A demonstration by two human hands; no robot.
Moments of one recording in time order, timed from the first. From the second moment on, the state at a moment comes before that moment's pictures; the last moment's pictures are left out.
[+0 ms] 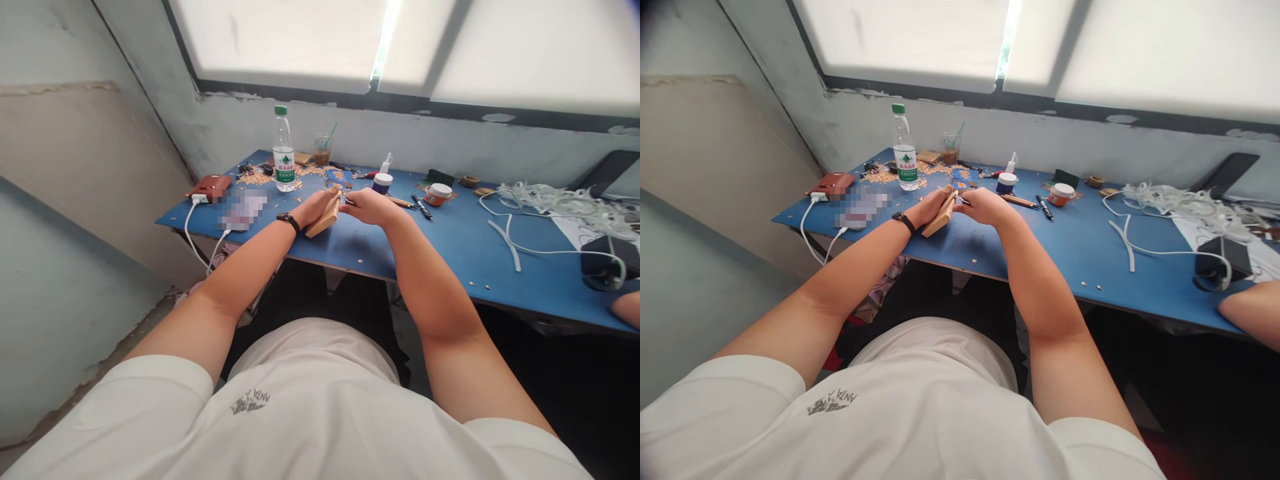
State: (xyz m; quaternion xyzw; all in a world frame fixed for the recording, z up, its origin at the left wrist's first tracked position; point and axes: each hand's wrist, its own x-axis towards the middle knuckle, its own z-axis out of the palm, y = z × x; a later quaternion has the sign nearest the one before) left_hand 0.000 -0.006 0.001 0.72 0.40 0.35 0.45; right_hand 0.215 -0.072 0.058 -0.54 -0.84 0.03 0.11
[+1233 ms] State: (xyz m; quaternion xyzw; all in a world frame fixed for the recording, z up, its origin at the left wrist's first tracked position) left_hand -0.009 -0.004 0.004 0.77 0.37 0.33 0.40; right_hand 0.215 -0.063 0.055 -0.57 -0.81 0.06 0.11
